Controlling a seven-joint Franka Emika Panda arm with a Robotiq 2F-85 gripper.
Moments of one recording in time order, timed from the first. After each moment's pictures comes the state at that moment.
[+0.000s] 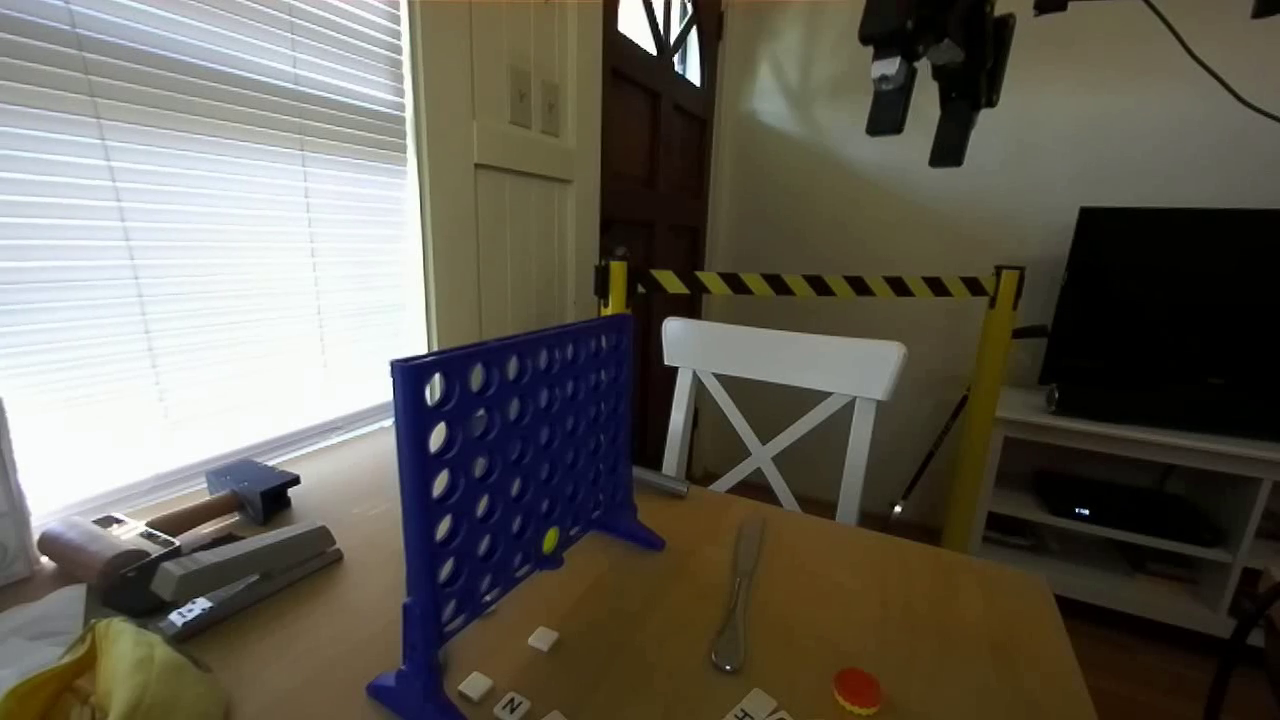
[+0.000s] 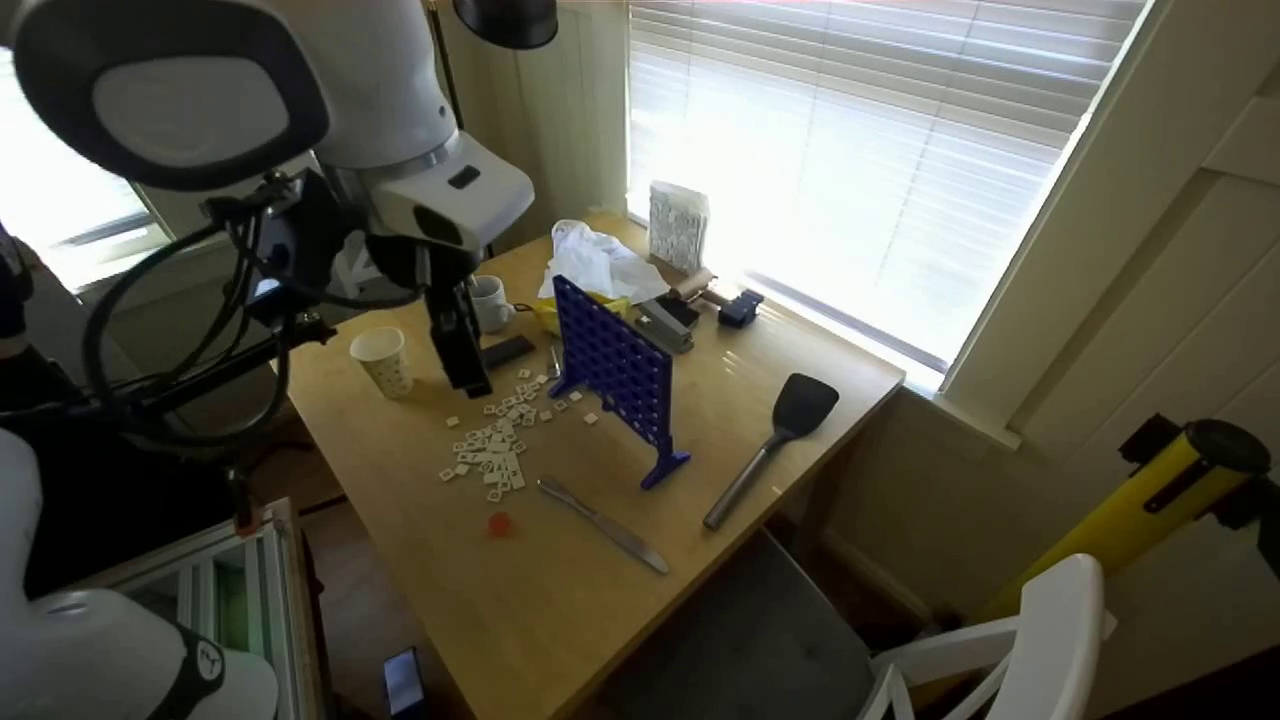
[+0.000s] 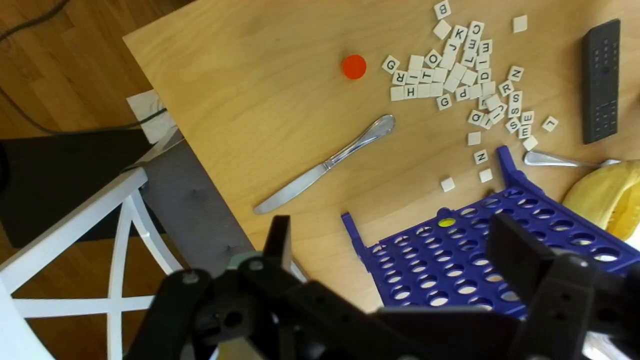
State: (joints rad) arm -0.01 -0.62 0.05 -2.56 0.11 2.02 0.23
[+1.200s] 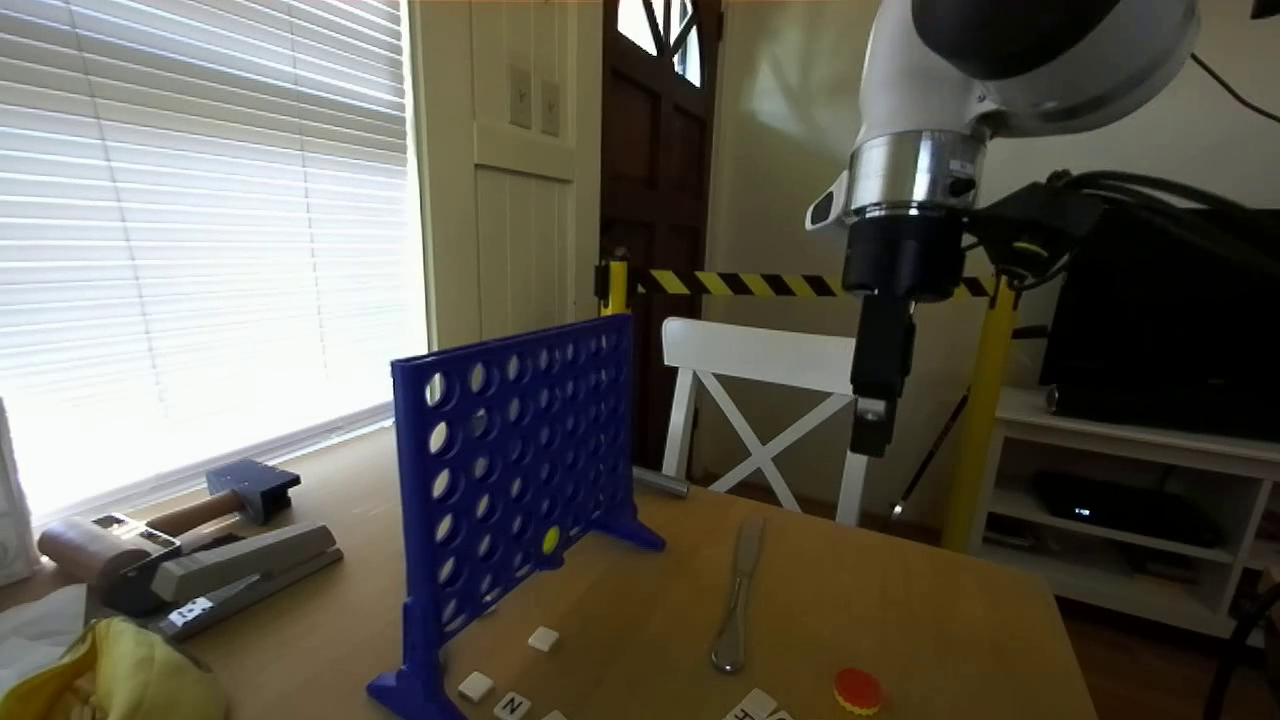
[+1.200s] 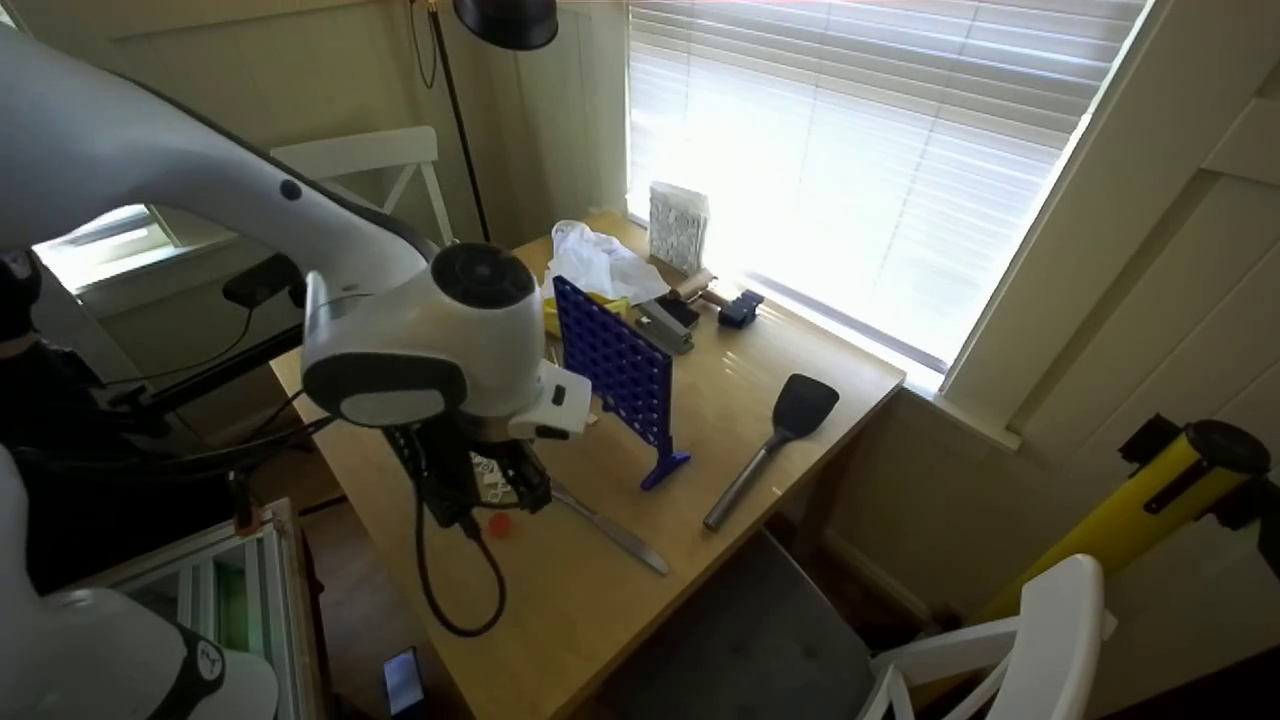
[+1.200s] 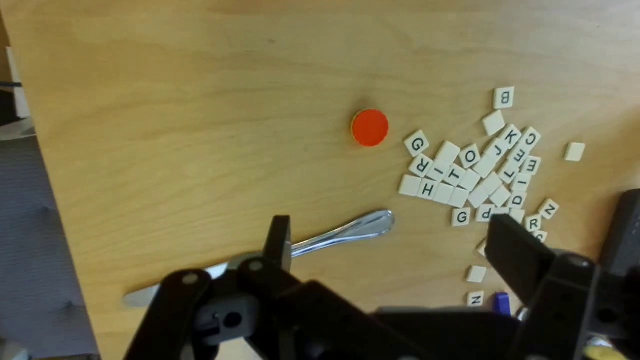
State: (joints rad) arm 0.14 -0.17 -0.09 -2.74 0.34 2.51 -0.41
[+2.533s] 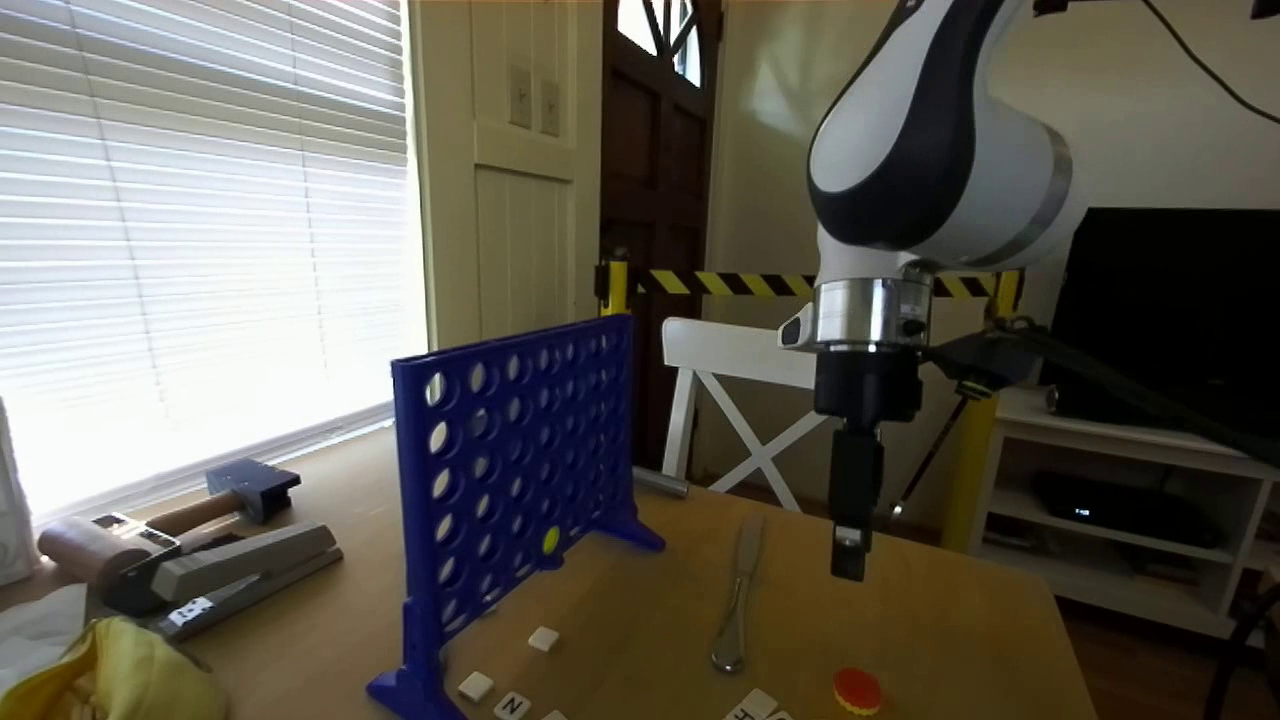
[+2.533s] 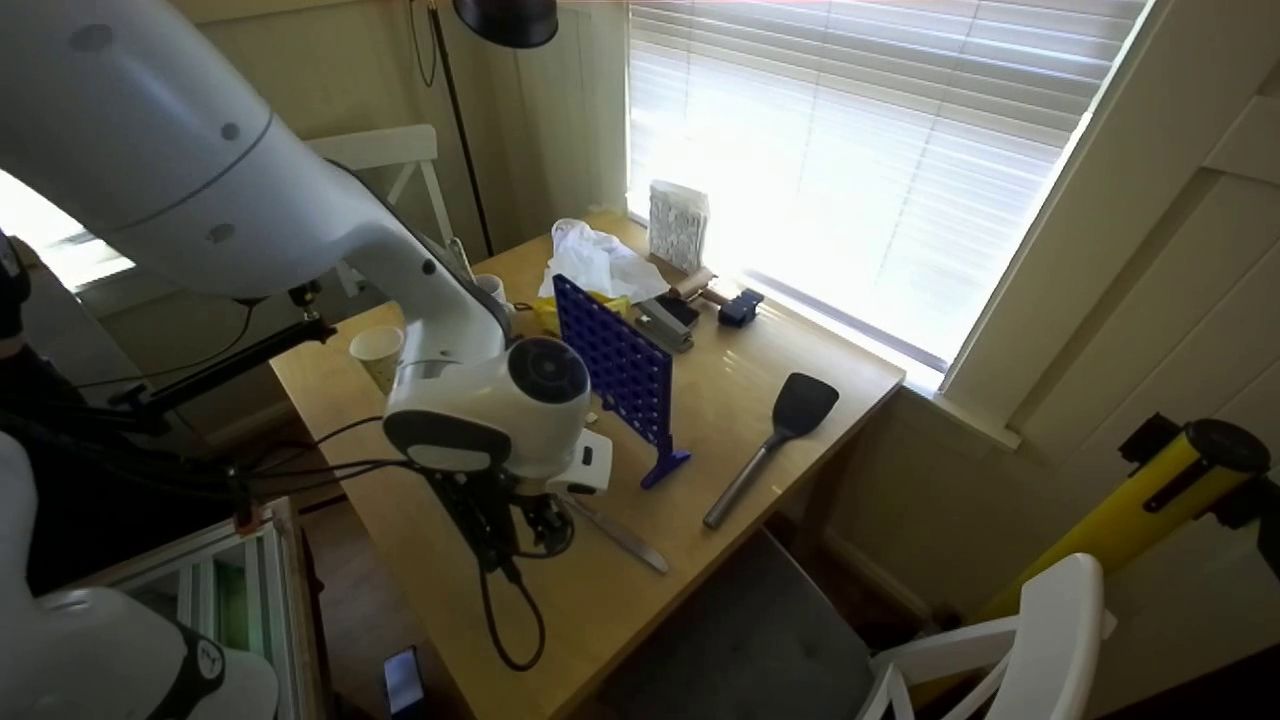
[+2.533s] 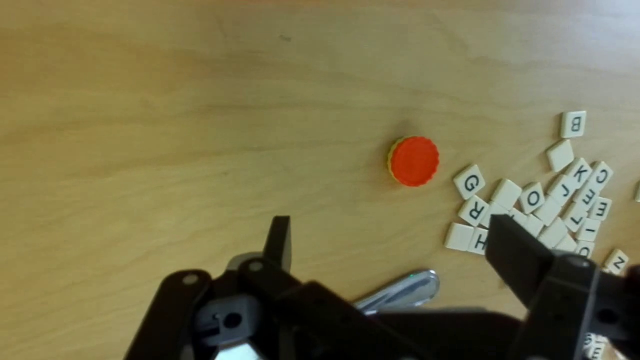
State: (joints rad) arm 0.05 0.19 0.01 -2.63 0.55 2.64 -0.65
